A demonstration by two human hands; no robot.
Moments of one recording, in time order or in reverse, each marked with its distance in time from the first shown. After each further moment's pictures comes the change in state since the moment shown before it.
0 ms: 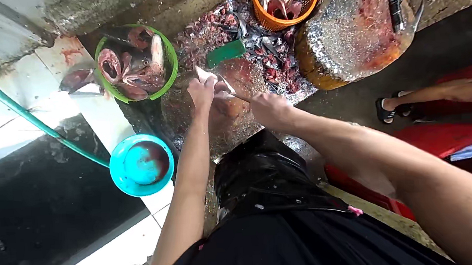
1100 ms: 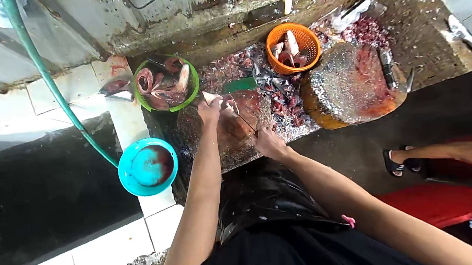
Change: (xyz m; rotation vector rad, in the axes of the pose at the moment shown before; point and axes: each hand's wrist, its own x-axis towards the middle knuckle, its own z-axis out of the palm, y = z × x) left_hand 0.001 -0.014 -0.003 -0.252 0.157 -0.045; right_hand 0.040 0.021 0.079 0.359 0.118 -0.042
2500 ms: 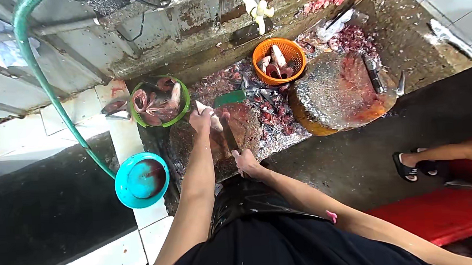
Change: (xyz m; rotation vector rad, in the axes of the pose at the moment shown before) left_hand 0.004 0.019 0.026 0.088 0.137 0.005; right_hand 0.008 0.007 0.055 0.837 -0.187 0.118
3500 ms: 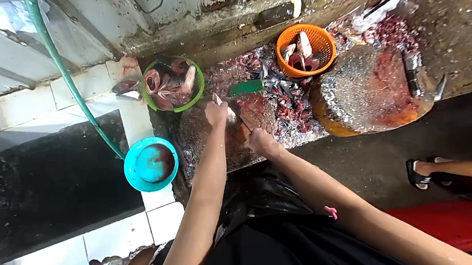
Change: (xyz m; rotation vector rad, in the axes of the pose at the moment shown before) left_hand -0.016 0.022 -0.016 0.229 -0.135 -0.201; right_hand -0.002 -0.064 -0.030 -0.816 0.063 -0.102
